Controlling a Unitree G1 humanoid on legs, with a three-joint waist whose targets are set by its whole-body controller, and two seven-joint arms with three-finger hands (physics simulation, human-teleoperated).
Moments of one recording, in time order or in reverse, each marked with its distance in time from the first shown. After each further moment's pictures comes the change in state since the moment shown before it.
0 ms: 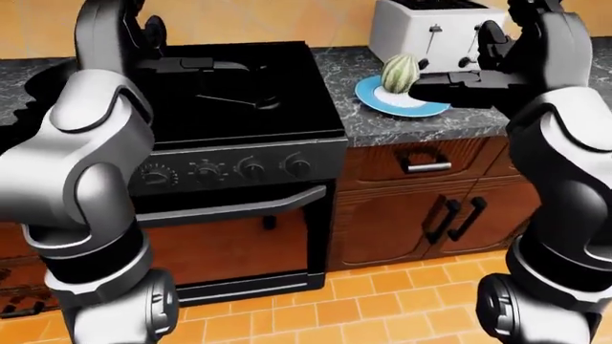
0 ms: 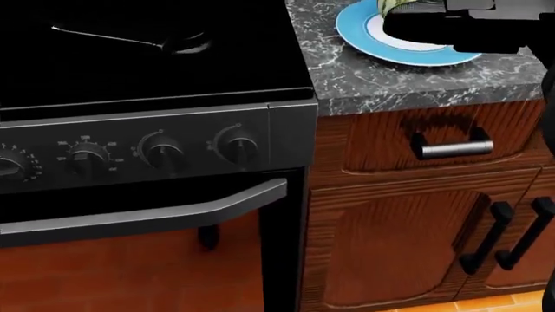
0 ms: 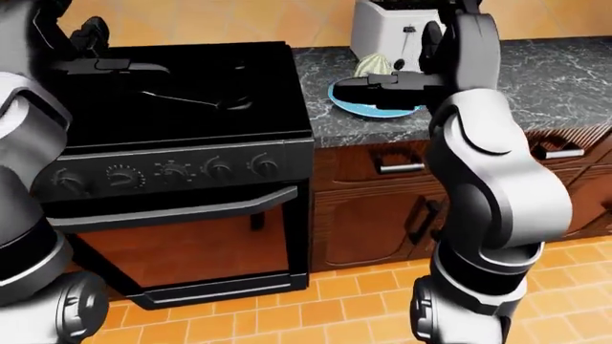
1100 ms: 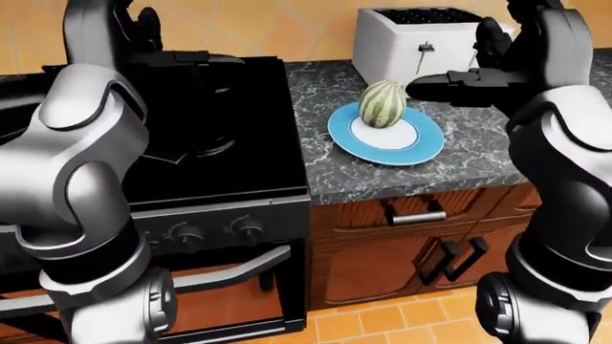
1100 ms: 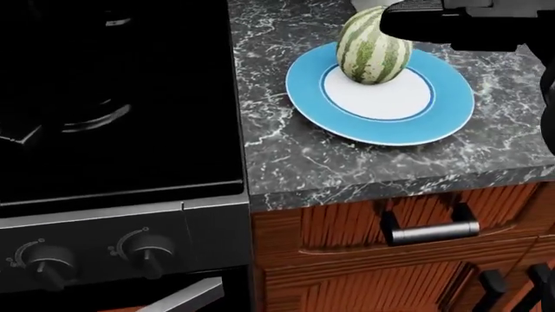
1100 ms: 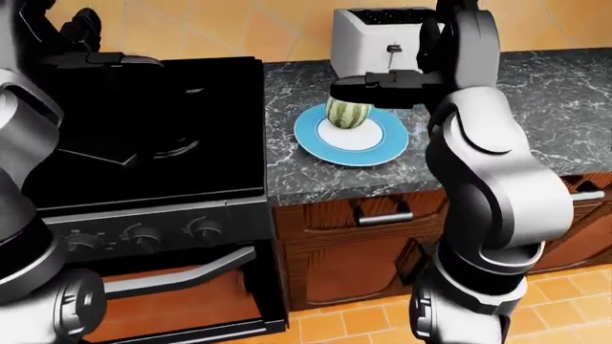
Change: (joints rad) left arm -0.011 0.008 0.010 -0.010 -0.010 -0.002 0.007; right arm -0.008 0.001 0.004 -0.008 0.008 0.005 0.000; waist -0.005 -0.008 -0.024
